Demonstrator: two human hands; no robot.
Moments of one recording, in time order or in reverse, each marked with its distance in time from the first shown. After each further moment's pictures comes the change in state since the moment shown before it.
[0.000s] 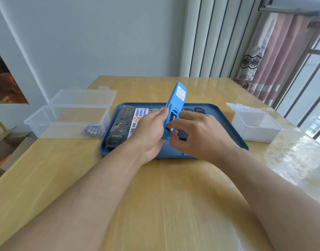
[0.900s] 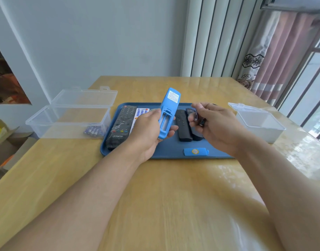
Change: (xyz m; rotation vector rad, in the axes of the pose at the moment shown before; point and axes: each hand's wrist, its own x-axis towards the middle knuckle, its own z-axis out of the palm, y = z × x) left_hand 0.006 0.001 -0.006 0.060 0.166 0.027; right_hand 0.011 0.025 -0.018 1.329 -0.029 1.104
